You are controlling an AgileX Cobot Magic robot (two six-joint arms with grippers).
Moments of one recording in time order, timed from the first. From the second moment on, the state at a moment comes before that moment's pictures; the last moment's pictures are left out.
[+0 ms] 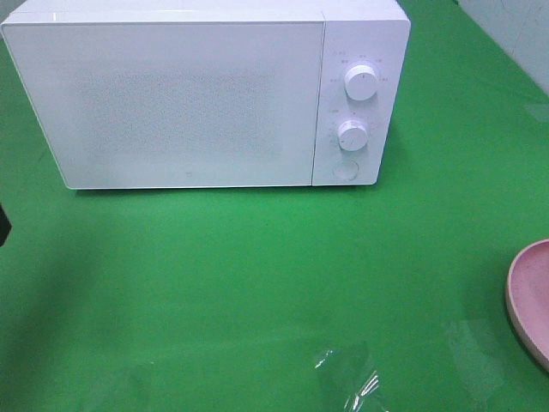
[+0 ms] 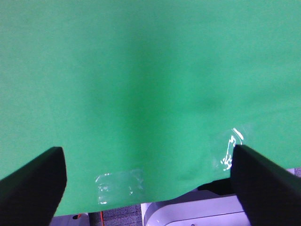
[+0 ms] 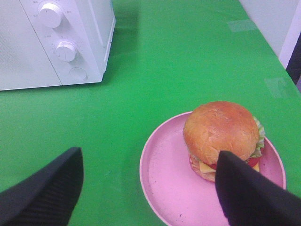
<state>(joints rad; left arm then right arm) -0.20 1.28 -0.89 -0.06 1.02 -0.06 0.17 0.00 -0.50 -0.16 0.98 0.27</state>
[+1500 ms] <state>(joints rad) -0.03 0.00 -0.52 -0.01 1.07 -0.10 0.17 0.00 -0.50 -0.16 0.98 0.27</state>
